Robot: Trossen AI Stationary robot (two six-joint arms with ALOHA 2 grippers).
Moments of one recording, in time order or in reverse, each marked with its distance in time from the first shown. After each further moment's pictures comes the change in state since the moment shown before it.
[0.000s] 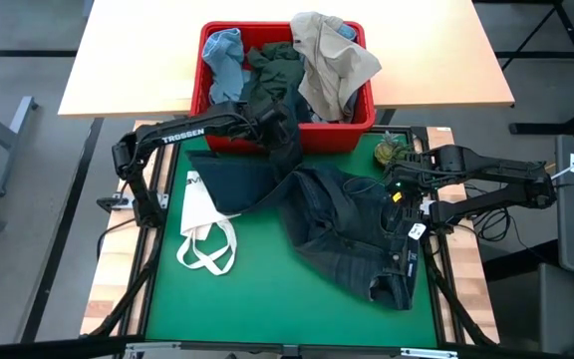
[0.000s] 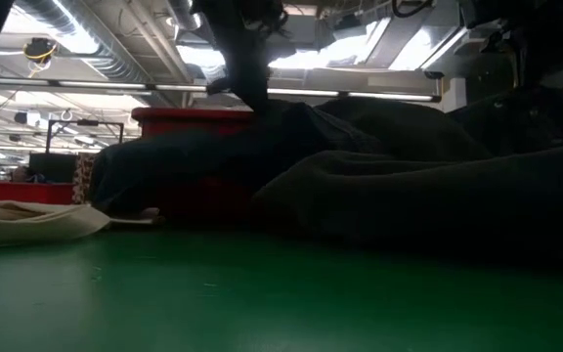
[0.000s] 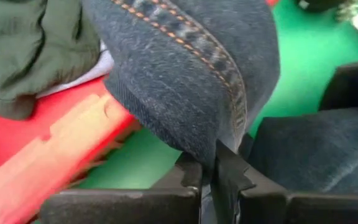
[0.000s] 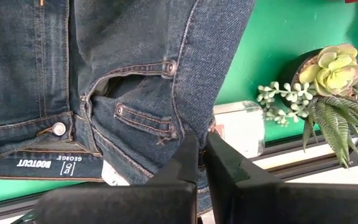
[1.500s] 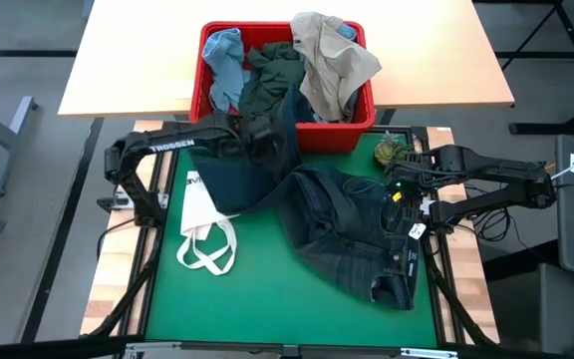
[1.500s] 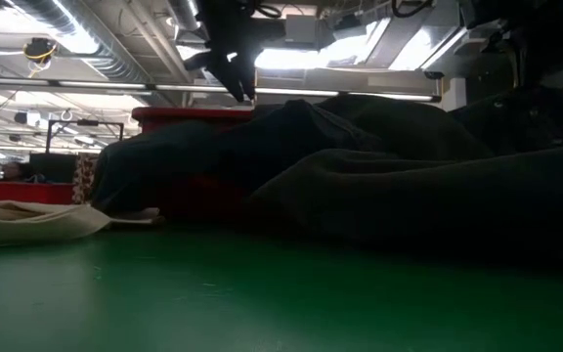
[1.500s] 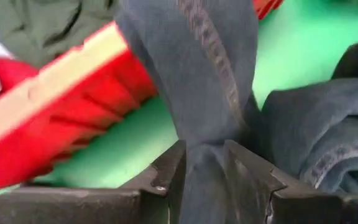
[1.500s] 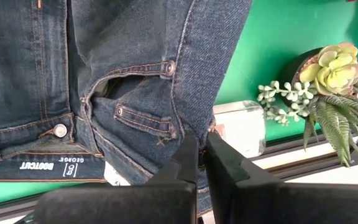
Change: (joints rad) left arm -0.111 -0.056 0.000 -0.151 -0.153 -0.168; right arm 0.000 0.000 0.000 0.000 0.000 0.005
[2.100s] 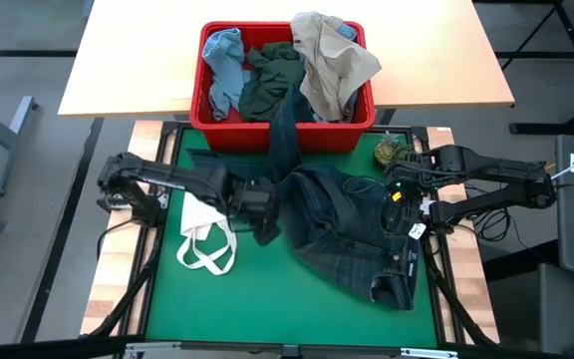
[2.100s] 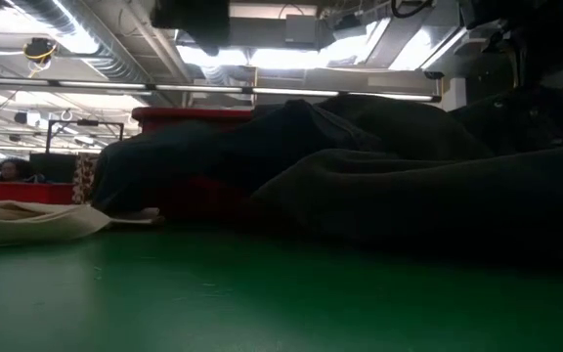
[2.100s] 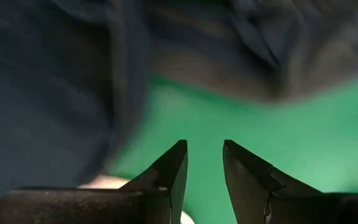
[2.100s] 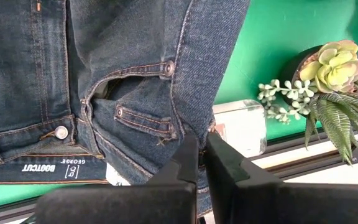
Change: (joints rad) left arm -0.428 -0.005 0.000 -0.156 0.093 -0.221; right arm 0.000 0.000 0.000 0.000 0.000 0.021
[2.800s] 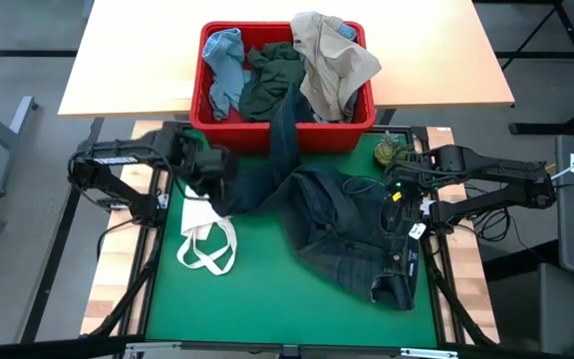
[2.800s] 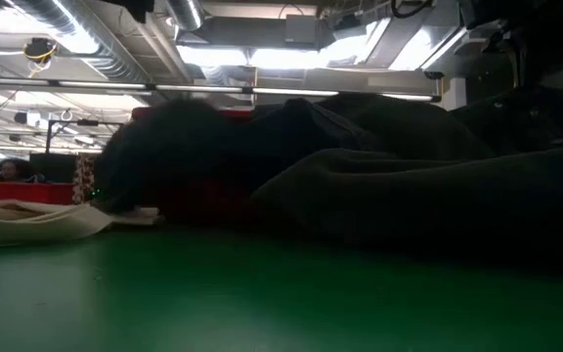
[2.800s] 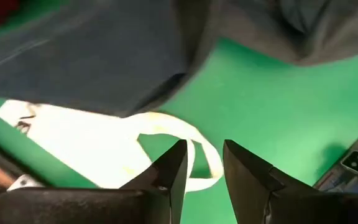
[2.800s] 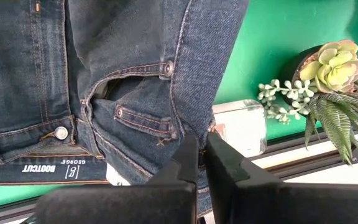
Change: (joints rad) left arm 0.091 -0.260 0.000 -0.292 0.155 -0.032; right arm 0.000 0.000 0.000 0.000 0.000 0.000
